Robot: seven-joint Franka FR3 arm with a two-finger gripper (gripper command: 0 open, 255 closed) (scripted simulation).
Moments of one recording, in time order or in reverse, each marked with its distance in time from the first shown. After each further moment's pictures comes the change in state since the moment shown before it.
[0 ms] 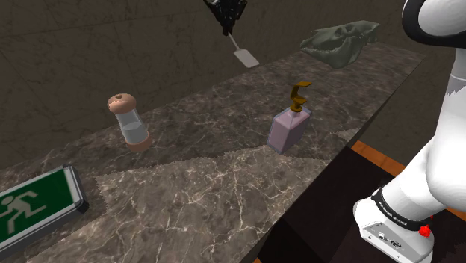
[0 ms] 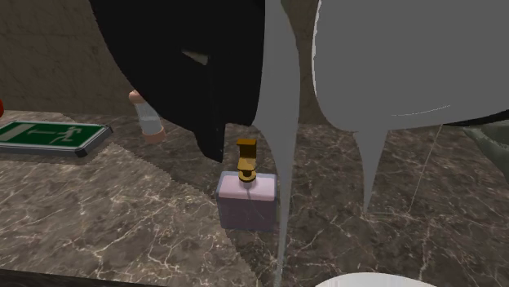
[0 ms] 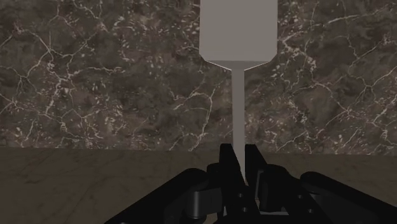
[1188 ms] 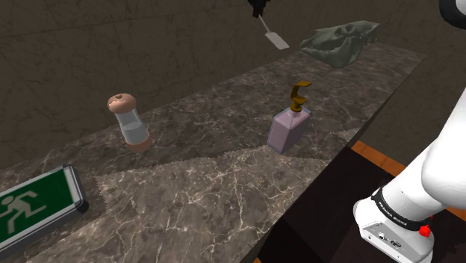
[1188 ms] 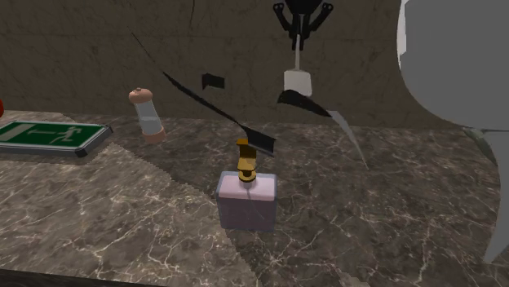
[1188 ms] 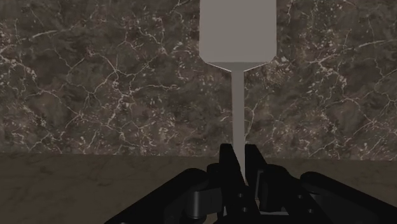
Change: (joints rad) arm -0.132 -0.150 -0.029 -0.090 0.032 -0.058 -0.153
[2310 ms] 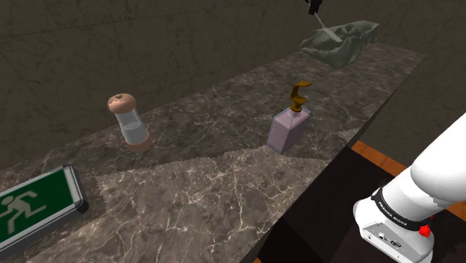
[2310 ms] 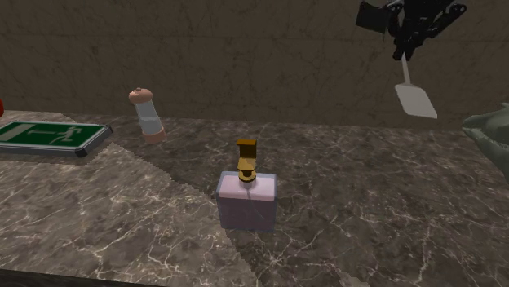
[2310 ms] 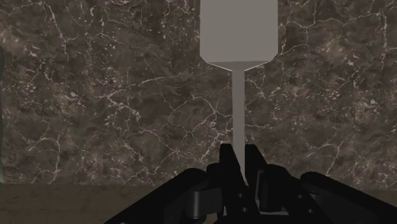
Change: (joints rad) arm -0.234 -0.188 -0.158 -0.248 0.052 0.056 -0.383
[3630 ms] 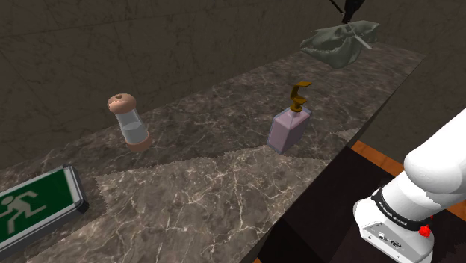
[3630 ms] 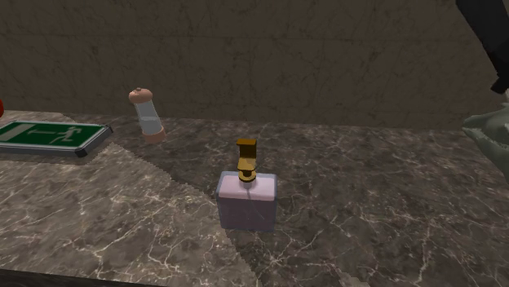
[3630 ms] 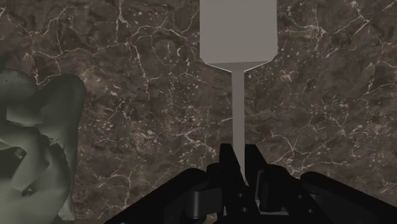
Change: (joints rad) arm -0.182 0.053 -0.139 -0.031 0.041 0.071 -0.323
